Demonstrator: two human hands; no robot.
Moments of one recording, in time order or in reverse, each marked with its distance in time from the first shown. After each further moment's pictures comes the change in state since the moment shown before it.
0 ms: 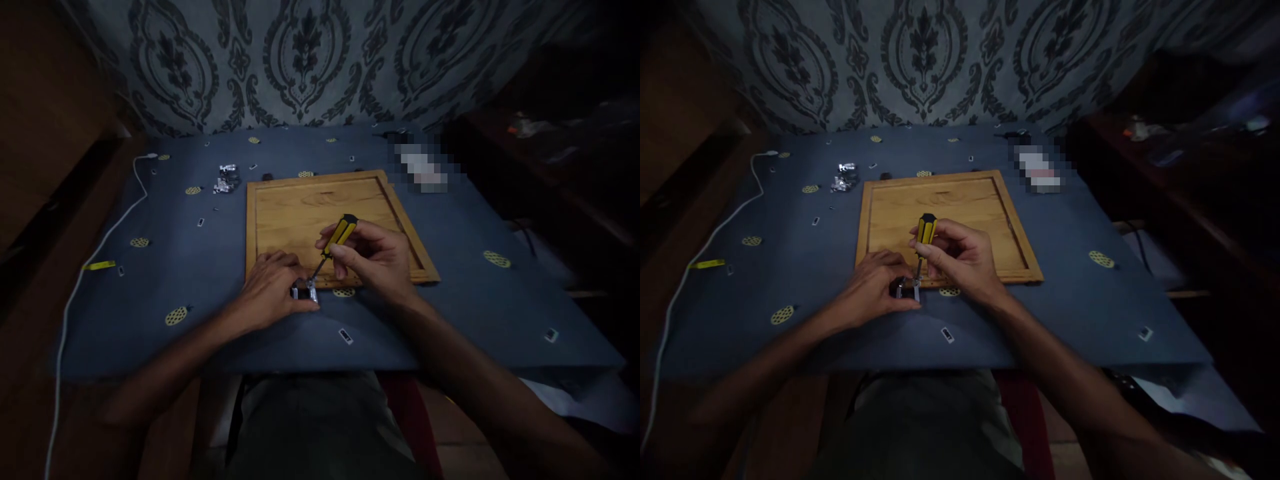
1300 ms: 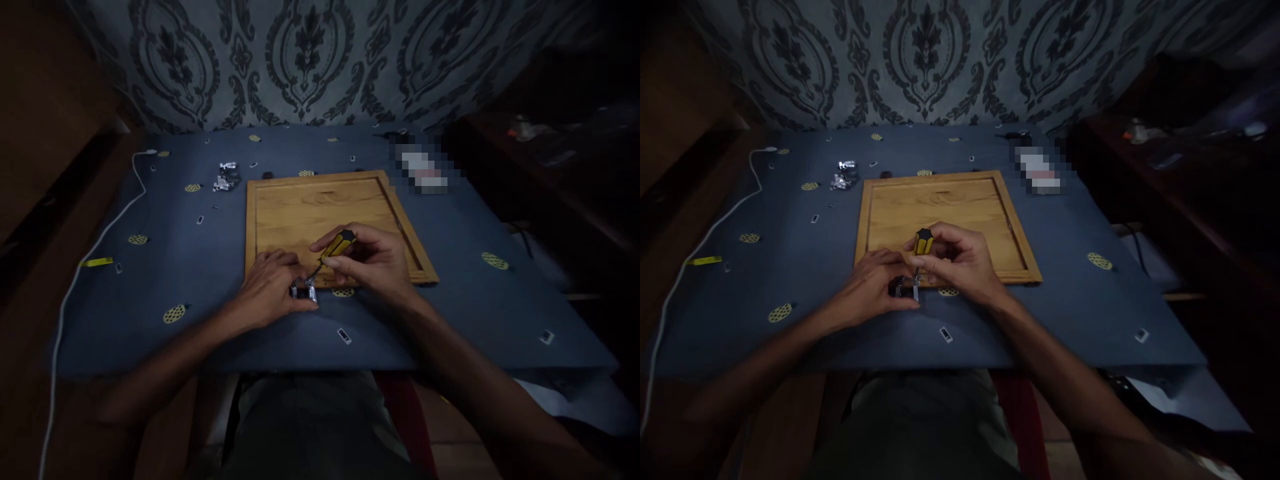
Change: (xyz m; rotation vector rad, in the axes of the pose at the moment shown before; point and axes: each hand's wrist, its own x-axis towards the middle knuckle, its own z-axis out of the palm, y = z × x) left_hand 0.000 -0.001 0.001 0.001 -0.017 0.000; right_hand 0.001 -0.001 -0.003 -0.001 -0.141 0.007
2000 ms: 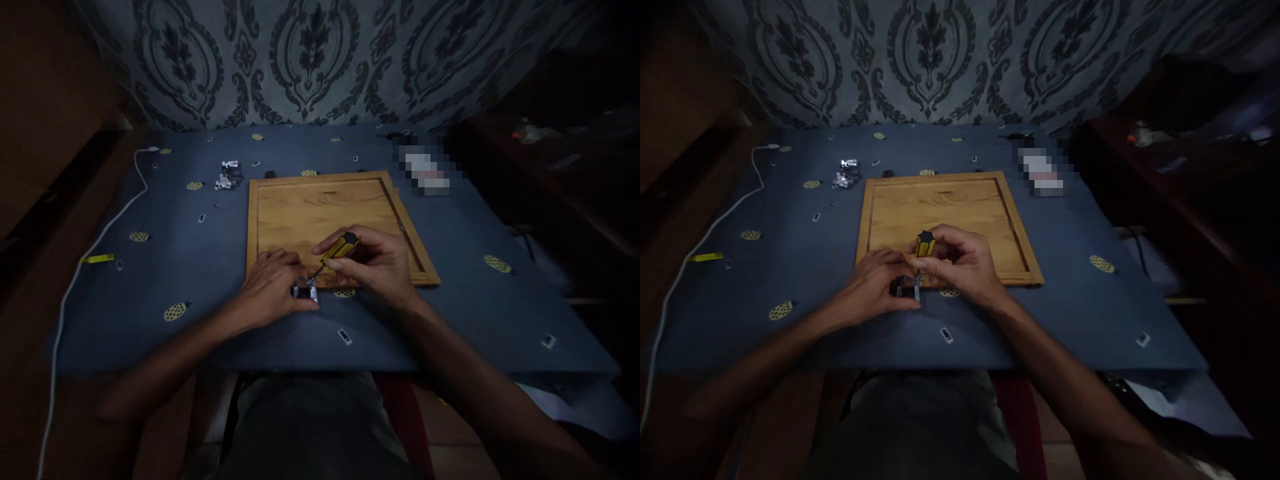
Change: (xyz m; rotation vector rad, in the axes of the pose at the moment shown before) left_hand 0.000 0.000 0.000 0.004 0.001 0.003; right_hand -0.002 0.003 0.000 -0.009 0.008 -0.033
